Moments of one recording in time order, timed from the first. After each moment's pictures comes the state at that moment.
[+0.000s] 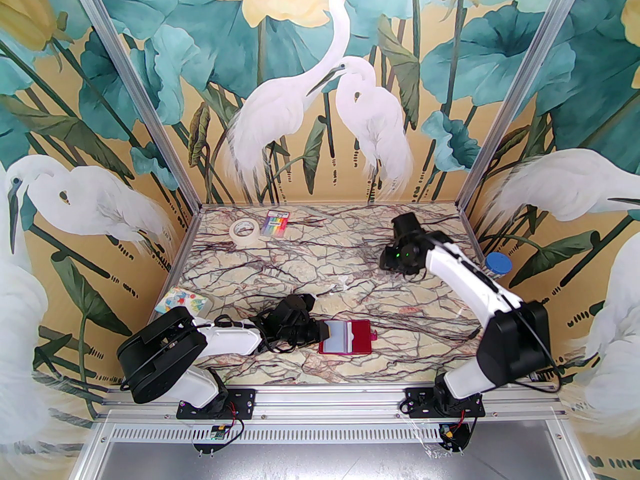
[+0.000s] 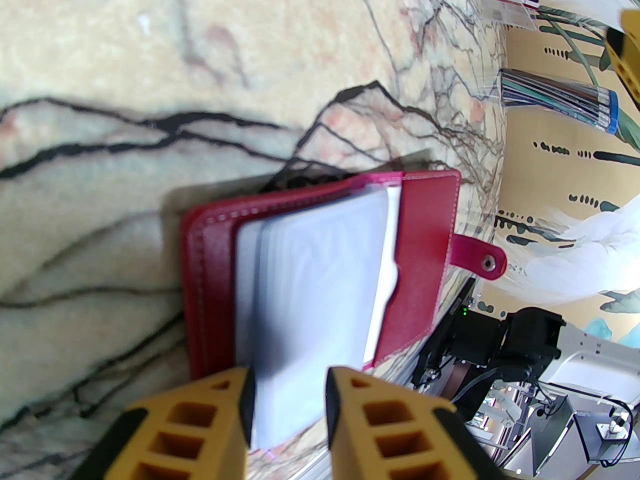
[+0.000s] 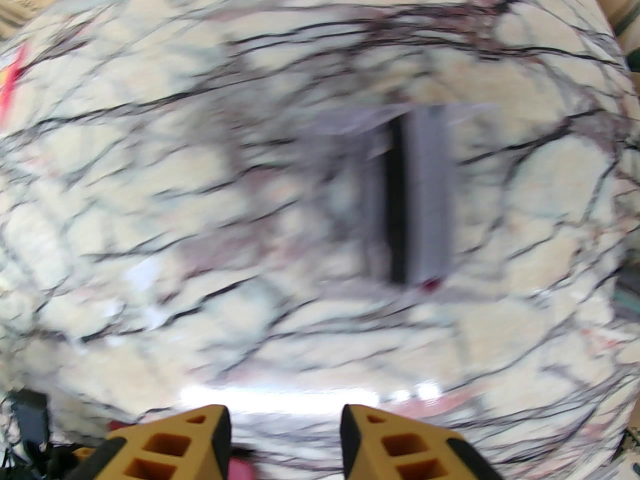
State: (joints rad) left arm -0.84 1.51 0.45 0.27 0.39 -1.07; right arm 0.26 1.60 1.33 -0.91 0.00 0.38
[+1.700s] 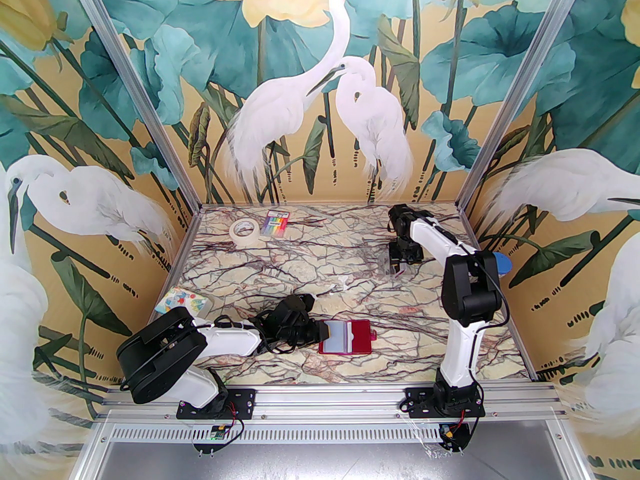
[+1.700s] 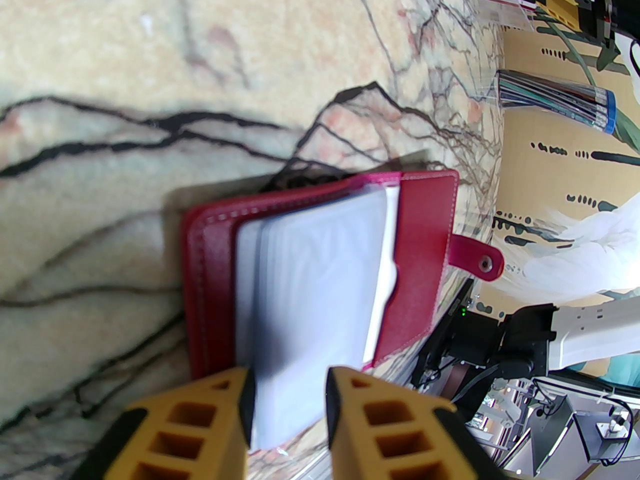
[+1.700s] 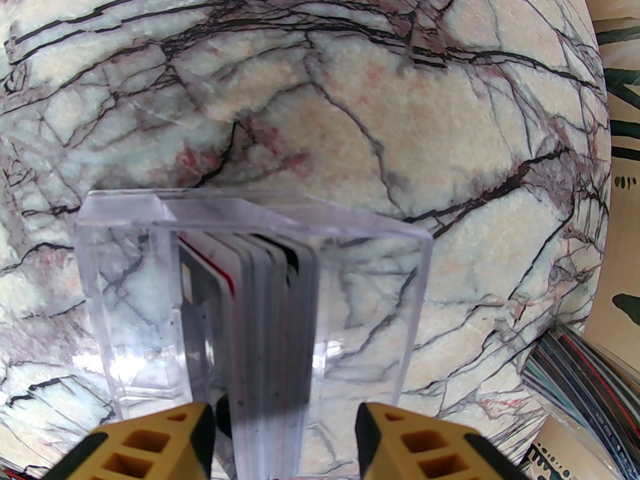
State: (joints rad) left arm -0.84 1.50 0.44 0.29 0.38 -1.07; right arm 0.19 2.00 1.61 -1.06 0.18 0.22
